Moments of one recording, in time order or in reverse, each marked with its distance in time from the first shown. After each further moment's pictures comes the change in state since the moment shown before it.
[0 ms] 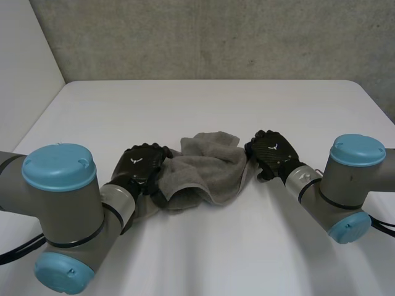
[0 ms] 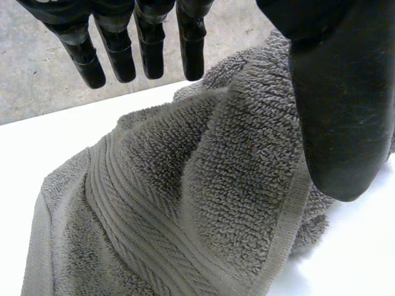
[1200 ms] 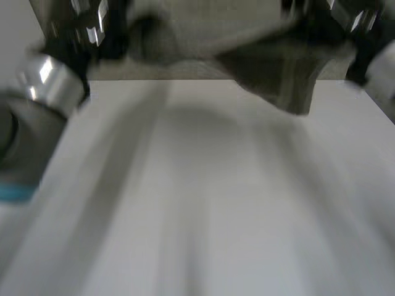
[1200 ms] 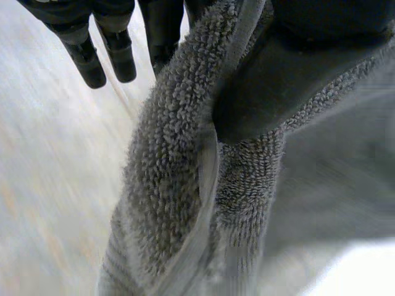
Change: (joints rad) left arm 0.146 0.332 0.150 0.184 0.209 0.188; right arm -0.157 -0.585 -0.061 -0.001 -0.310 0.401; left_hand 0.991 1.006 0.000 0.000 1.078; right_hand 0.652 0.645 0.000 0.000 0.693
